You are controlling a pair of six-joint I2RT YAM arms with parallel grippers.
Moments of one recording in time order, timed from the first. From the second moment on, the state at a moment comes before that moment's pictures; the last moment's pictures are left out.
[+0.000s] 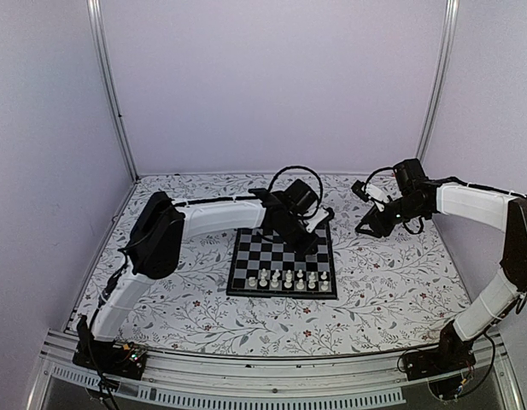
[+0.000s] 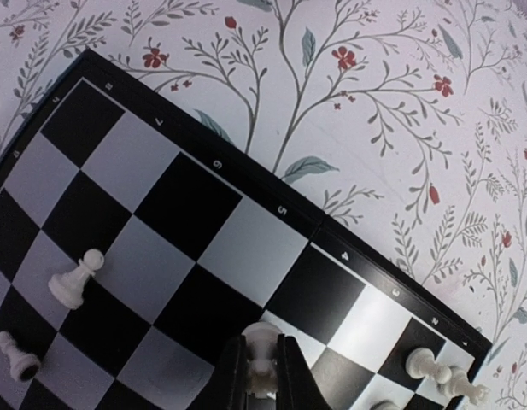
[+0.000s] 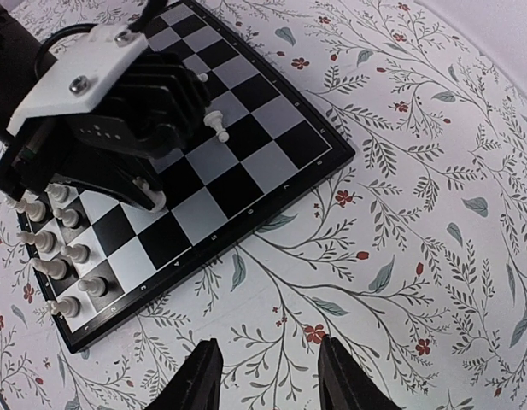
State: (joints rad) left arm -0.93 2.49 2.14 -0.61 0.17 -0.01; right arm 0.27 1.56 1.06 -0.46 -0.43 -0.51
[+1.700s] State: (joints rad) left arm -0.87 1.85 1.24 -0.67 0.04 -0.08; right arm 0.27 1.58 1.06 -0.46 -0.45 -0.51
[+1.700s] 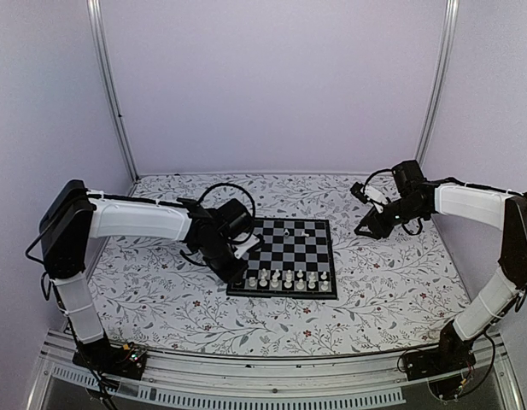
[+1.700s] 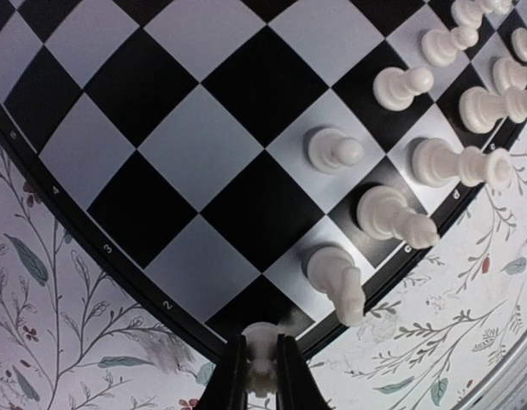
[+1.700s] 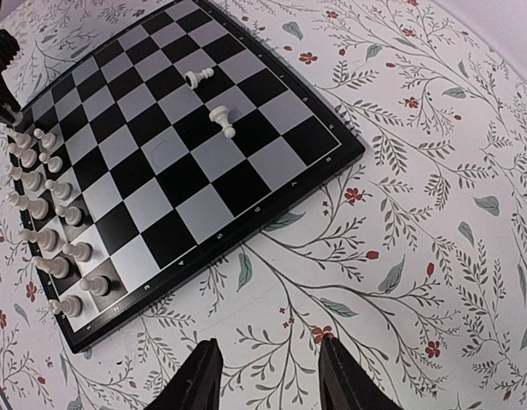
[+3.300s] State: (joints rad) left arm -0.80 2.42 2.13 -0.54 0.13 0.03; right arm 0.32 1.67 1.16 -0.51 -0.45 -0.51
